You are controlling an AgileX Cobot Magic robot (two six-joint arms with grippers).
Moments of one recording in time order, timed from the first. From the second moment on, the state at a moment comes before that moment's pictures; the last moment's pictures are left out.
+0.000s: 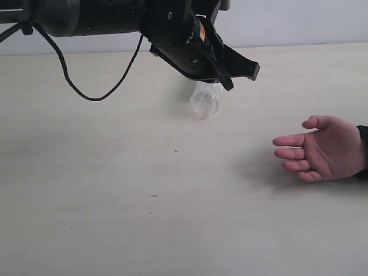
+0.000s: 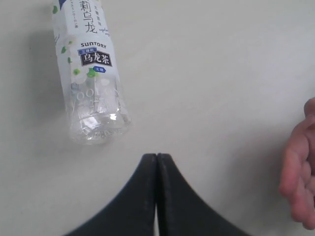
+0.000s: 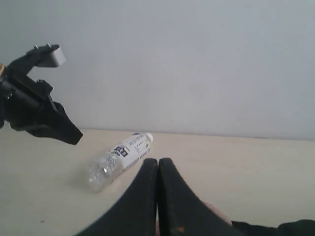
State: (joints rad) left arm -0.84 2.00 -1.60 0.14 0.57 -0.37; right arm 0.38 0.00 -0.13 0.00 0.26 0.06
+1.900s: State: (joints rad) left arm -0.75 2.50 -2.37 0.16 0.96 -0.21; right arm 0.38 0.00 0.00 0.00 0.26 0.06
